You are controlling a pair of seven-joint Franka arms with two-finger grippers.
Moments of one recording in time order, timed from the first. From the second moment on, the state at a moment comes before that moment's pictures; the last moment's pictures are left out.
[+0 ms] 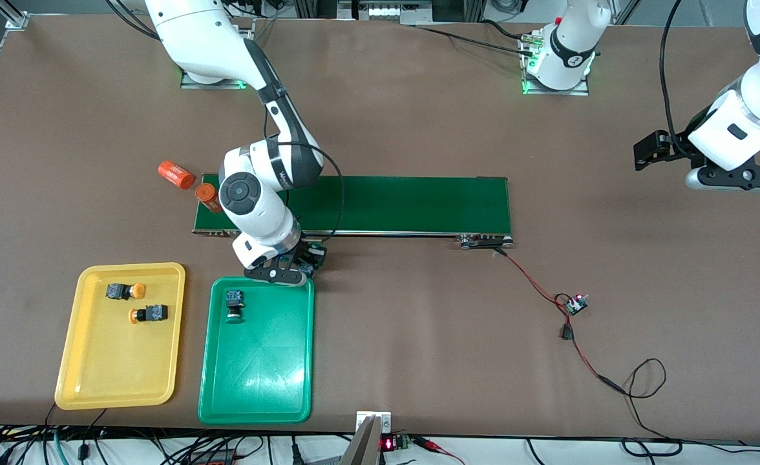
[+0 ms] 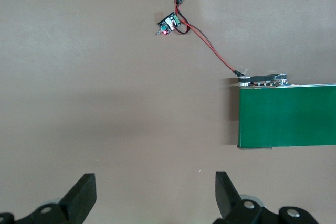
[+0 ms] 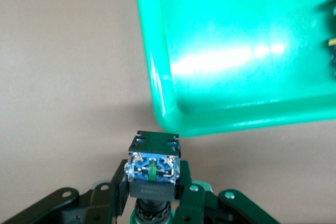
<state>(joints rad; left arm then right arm) -0.01 0.02 -0.07 -1.66 0.03 1.57 -0.05 0.74 0.69 -0.30 -1.61 0.36 2.42 0.39</state>
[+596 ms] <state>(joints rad) -0.01 0.02 -0.07 -1.66 0.03 1.57 -0.05 0.72 0.72 -0.39 -1.54 0.36 2.47 0.26</state>
